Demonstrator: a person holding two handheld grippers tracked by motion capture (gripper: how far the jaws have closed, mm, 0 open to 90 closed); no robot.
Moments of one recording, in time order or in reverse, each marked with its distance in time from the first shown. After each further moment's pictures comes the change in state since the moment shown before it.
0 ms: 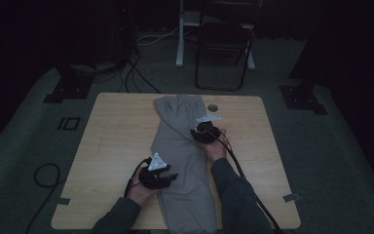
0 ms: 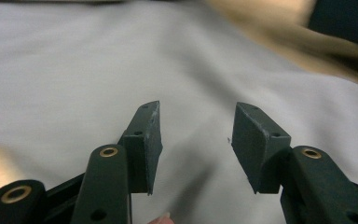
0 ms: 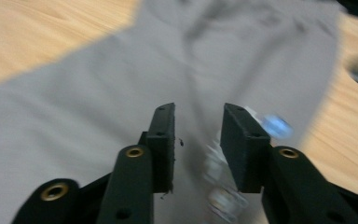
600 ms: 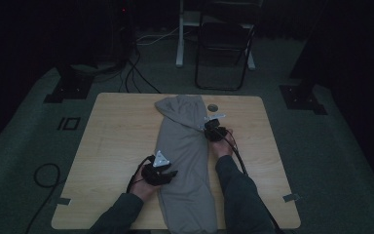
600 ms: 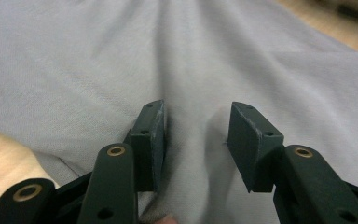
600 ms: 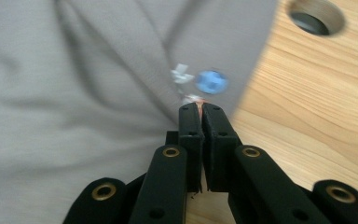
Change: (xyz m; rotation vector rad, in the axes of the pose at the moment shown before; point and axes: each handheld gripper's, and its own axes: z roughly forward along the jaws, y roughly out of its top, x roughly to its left) left arm -0.005 -0.005 0.021 0.048 -0.016 0.054; right arm -0.039 -0.016 0.012 0.156 -0.183 0.087
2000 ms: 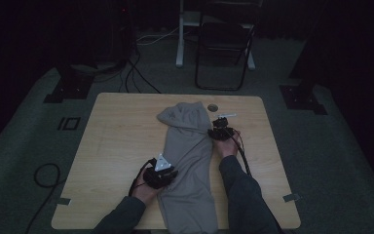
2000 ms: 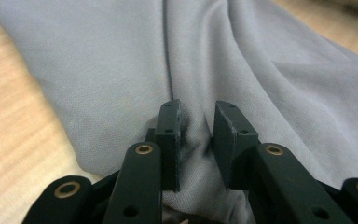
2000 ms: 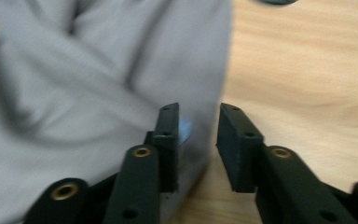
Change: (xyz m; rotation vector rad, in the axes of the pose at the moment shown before) left arm -0.013 -0.006 -0.004 -0.011 0.017 0.000; right arm -0.023 -0.003 -0.013 0.004 -0.008 0.162
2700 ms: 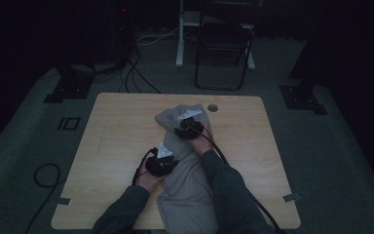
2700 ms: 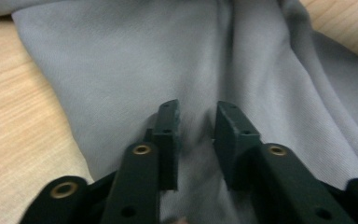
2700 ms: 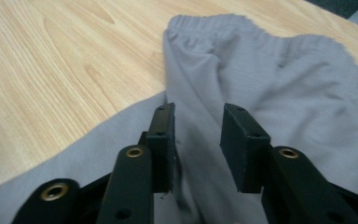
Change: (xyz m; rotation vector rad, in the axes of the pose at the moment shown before) left arm 0.029 0.022 0.024 -0.009 0.045 -0.051; right arm 0.102 0.028 0.024 -0.092 0.274 -0.394
